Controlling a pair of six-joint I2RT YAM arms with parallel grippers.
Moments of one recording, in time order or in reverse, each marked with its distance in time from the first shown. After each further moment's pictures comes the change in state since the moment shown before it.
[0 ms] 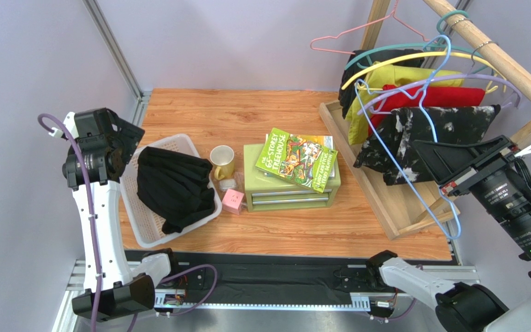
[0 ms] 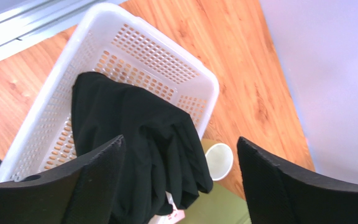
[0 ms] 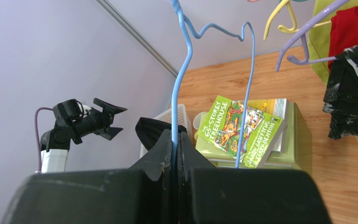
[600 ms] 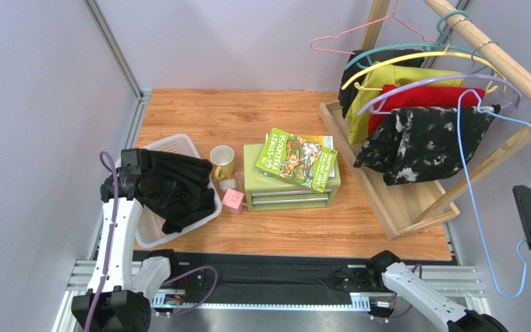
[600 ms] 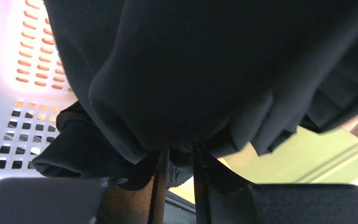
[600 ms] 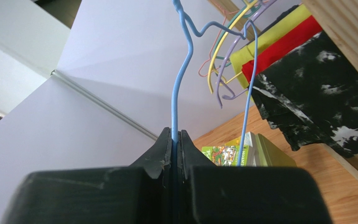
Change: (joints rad) left arm -0.120 -0.152 -0.524 -0.016 0.295 -0.084; right arm 0.037 -0.293 -0.039 -0.024 0.417 0.122
